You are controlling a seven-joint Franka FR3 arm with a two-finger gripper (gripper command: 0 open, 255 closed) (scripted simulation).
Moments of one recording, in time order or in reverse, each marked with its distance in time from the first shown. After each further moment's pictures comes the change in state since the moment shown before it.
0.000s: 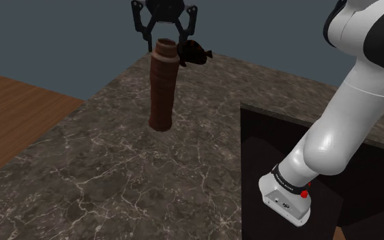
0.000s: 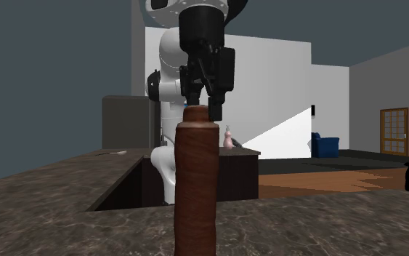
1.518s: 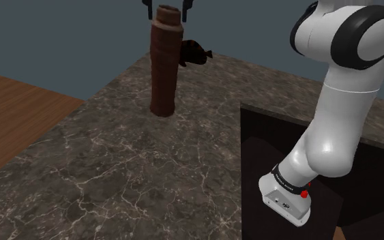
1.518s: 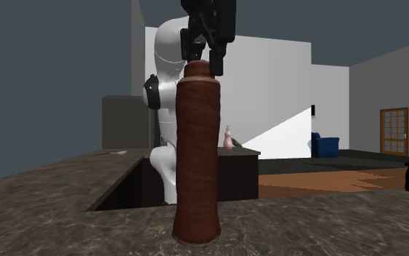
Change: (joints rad) arm 0.136 0.212 0.020 0.487 -0.127 -0.301 0.066
